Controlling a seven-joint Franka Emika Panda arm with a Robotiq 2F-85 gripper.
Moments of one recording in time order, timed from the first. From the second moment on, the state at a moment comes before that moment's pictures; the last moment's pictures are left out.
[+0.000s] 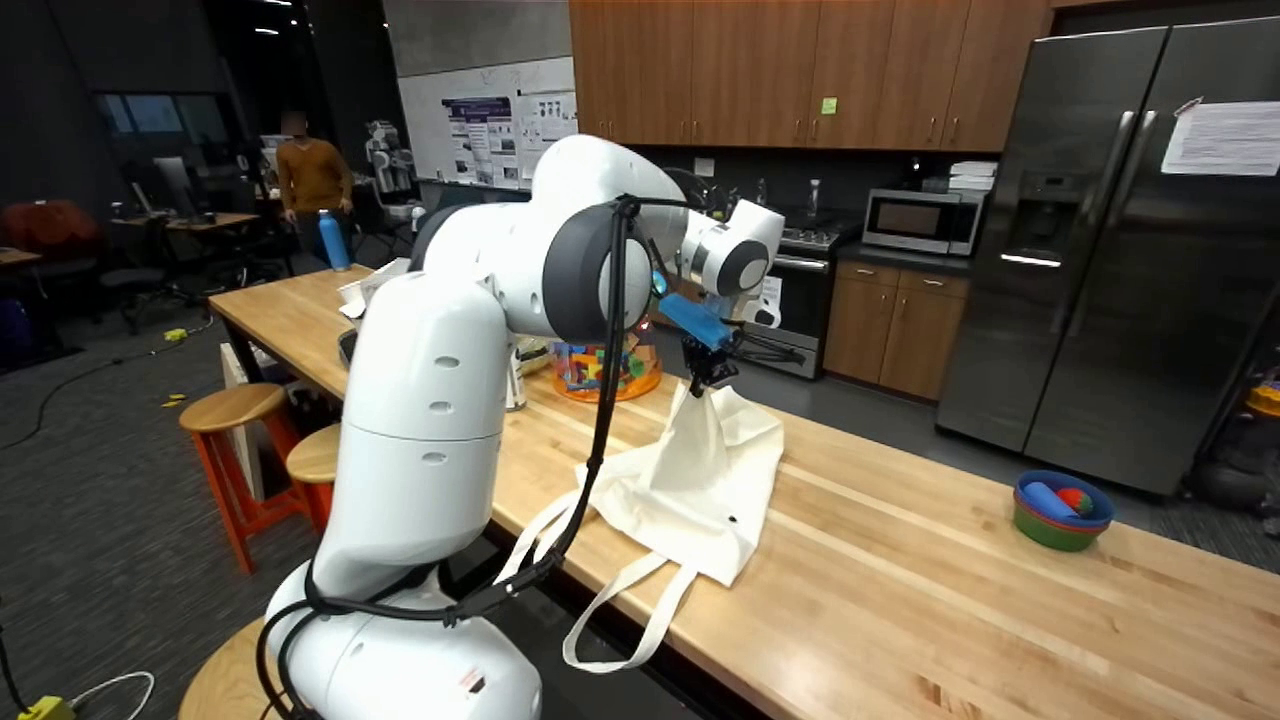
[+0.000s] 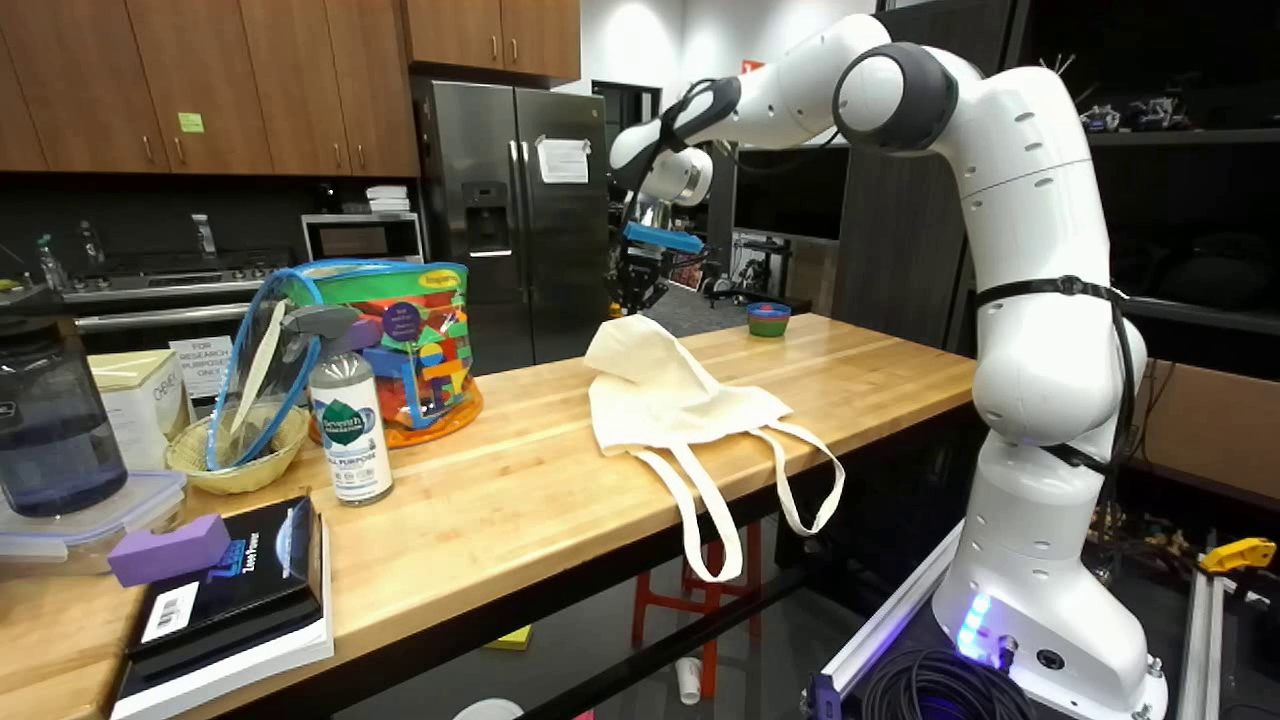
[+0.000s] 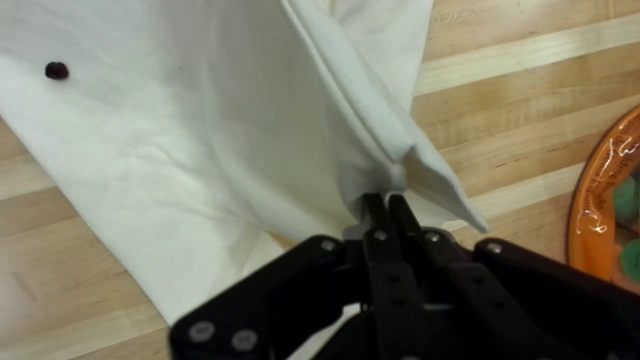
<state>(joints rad) -0.04 0.37 -0.01 -1.59 0.30 1.88 0.24</state>
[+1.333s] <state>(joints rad) -0.17 0.24 -0.15 -1.78 0.36 1.97 0.29</state>
